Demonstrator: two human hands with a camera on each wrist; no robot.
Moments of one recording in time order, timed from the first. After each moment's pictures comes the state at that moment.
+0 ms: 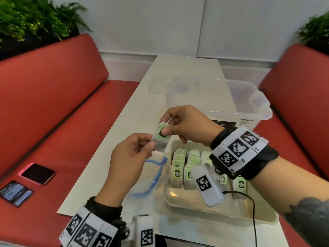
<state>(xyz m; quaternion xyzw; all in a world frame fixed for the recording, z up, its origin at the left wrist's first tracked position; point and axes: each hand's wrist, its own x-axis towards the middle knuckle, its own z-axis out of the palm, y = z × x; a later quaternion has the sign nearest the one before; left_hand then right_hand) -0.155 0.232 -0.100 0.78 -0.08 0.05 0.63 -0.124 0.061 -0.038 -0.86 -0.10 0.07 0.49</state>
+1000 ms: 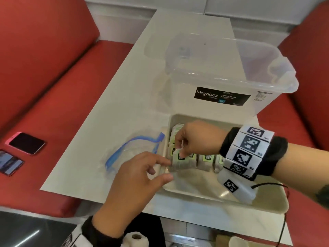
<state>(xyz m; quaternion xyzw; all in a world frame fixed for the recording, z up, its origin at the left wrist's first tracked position) -0.196 0.224 -0.166 0.87 -0.15 -0.03 0.47 -0.124 0.033 -0.122 -0.95 -0.16 0.23 0.11</state>
